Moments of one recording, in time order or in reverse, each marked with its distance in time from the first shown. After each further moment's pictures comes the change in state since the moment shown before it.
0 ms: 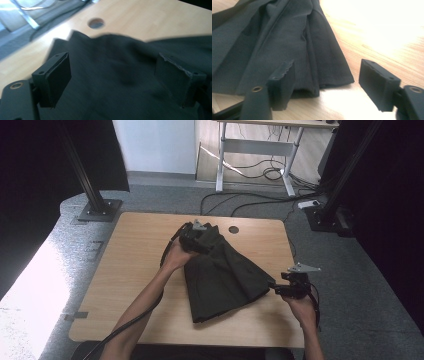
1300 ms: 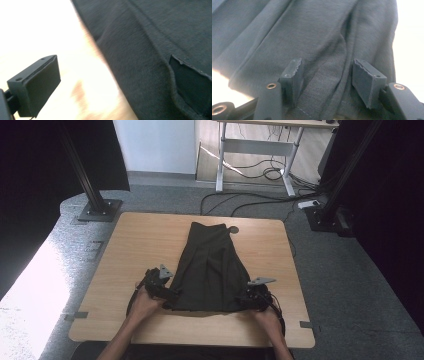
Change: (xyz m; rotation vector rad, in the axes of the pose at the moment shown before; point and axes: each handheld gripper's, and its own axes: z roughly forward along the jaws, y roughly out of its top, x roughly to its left) left arm -0.021 -0.160 -0.062 0.138 0.139 -0.094; right arm 0.096 -0.024 0.074 0.163 0.087 -0.033
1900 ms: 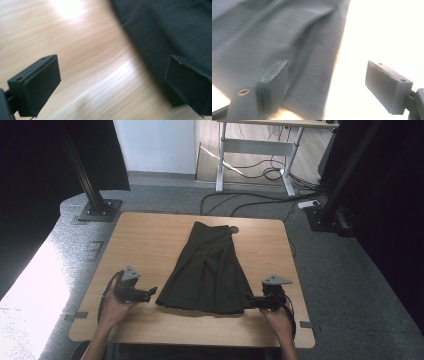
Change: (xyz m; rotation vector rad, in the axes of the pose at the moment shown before) left arm 0.045 -0.051 -0.073 -0.077 0.018 -0.134; right arm -0.025 -0.004 -0.043 -0.126 -0.117 0.017
